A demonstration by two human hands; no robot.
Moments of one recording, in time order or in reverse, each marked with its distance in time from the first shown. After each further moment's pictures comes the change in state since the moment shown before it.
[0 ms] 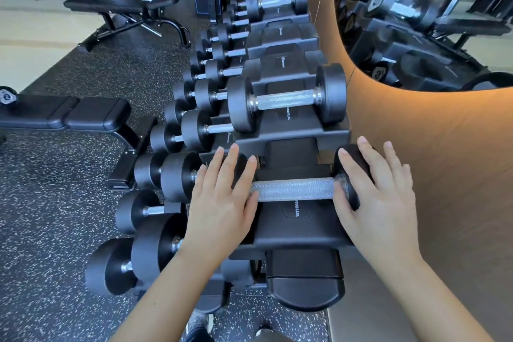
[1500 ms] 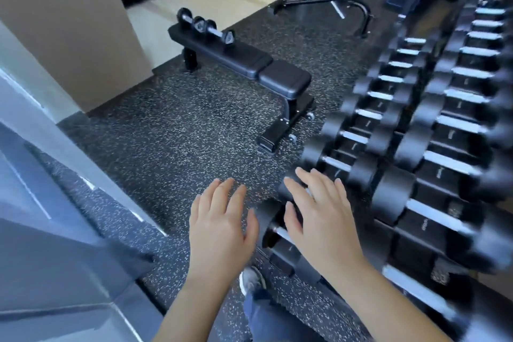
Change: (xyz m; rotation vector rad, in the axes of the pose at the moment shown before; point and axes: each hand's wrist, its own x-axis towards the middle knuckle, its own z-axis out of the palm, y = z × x) left_hand -0.258 -0.345 -0.171 0.175 0.067 -0.781; right_hand -0.045 -0.508 0.128 0.390 -0.462 -0.567
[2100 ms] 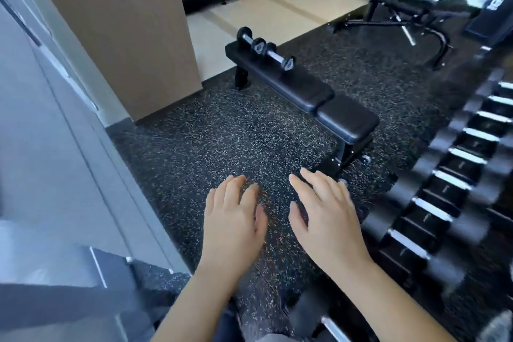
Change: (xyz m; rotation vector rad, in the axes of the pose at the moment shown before) left_hand 0.222 -0.167 0.018 0.095 -0.019 -0.153; right_hand 0.269 -0.073 0.114 0.089 -0.072 -0.159
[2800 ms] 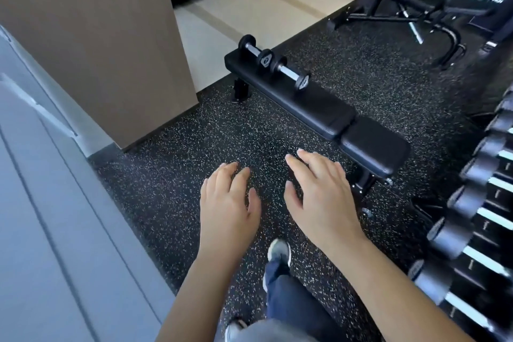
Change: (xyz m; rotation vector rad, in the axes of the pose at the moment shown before) left_hand 0.286 -0.189 0.039 -0.157 0.028 -0.053; right_hand 0.320 -0.057 0.117 0.007 0.003 0.060
